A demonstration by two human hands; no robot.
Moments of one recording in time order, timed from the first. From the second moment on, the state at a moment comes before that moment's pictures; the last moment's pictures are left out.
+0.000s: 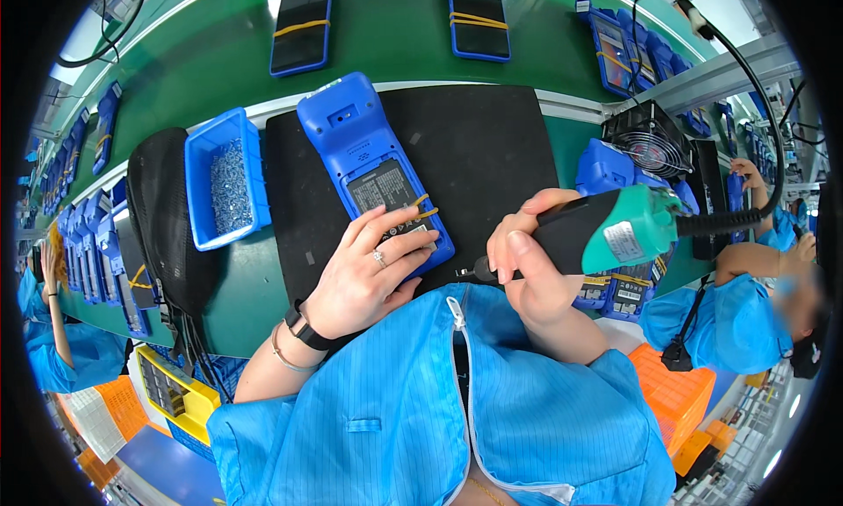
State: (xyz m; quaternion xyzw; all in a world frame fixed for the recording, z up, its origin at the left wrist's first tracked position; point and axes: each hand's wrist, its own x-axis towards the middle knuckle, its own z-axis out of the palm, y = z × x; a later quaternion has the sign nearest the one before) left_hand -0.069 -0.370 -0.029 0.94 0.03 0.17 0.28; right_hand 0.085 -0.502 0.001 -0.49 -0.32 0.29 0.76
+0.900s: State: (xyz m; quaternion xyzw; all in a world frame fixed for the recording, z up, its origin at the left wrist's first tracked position) left_hand -0.057 -0.385 -0.027 0.93 0.03 0.21 0.29; right_hand 0.088 -0.500 0.003 -0.29 -0.29 0.33 0.85
